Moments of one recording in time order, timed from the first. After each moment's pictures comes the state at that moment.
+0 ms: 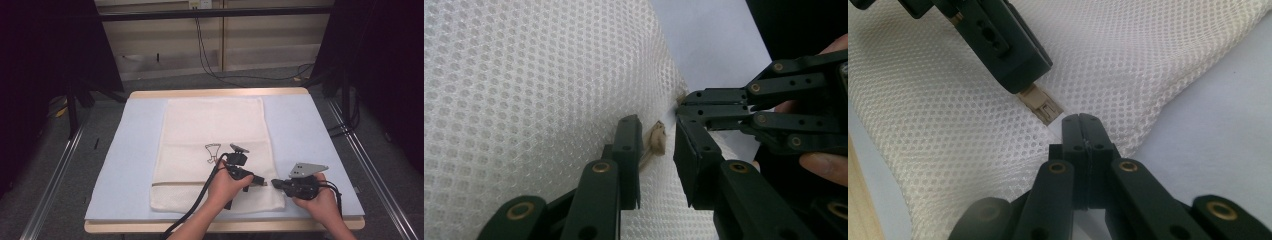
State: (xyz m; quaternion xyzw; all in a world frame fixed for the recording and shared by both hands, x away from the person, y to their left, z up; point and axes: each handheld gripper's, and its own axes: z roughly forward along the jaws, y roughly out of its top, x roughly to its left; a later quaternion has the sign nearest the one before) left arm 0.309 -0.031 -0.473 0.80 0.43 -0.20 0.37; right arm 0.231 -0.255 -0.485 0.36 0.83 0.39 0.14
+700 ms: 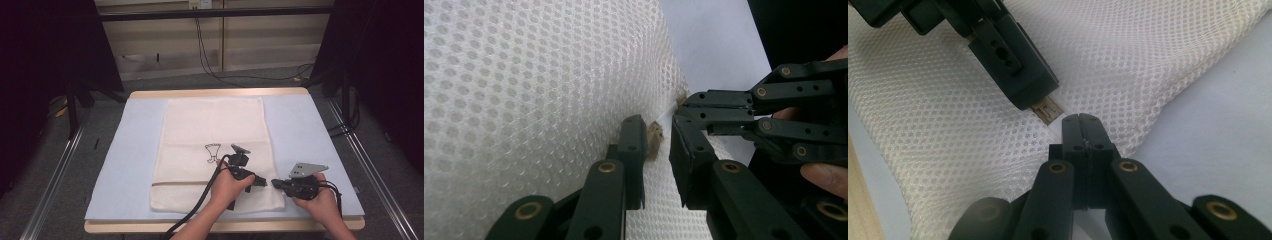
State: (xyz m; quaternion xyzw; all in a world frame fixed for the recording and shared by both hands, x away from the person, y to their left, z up) left arm 0.310 -0.039 -0.484 0.78 0.45 -0.24 0.36; right arm 0.231 -0.255 -0.485 0.37 0.83 0.39 0.14
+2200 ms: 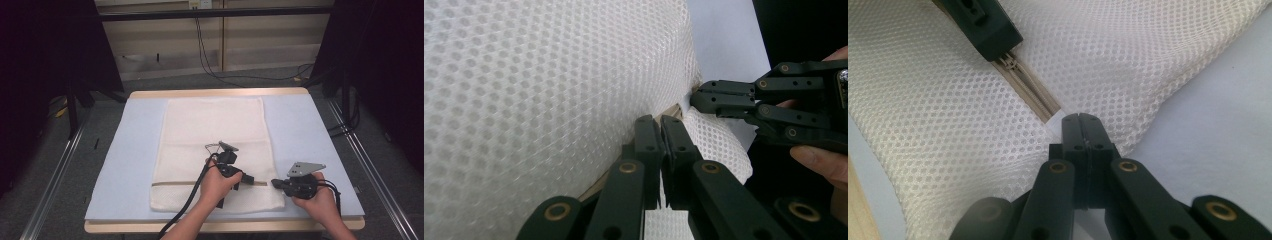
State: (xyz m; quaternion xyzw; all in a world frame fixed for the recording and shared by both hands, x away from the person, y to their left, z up) left arm 0.317 -0.004 -0.475 0.77 0.47 -0.25 0.35; right arm 0.233 -0.252 -0.482 0.37 0.84 0.37 0.13
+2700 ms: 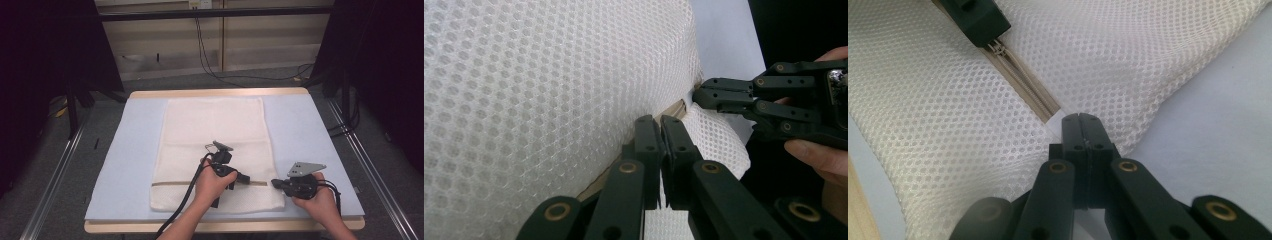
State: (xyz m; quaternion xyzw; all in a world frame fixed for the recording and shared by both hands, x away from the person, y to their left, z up) left arm 0.318 0.007 -0.474 0.76 0.47 -0.25 0.35; right arm 0.232 -0.252 -0.483 0.37 0.84 0.38 0.14
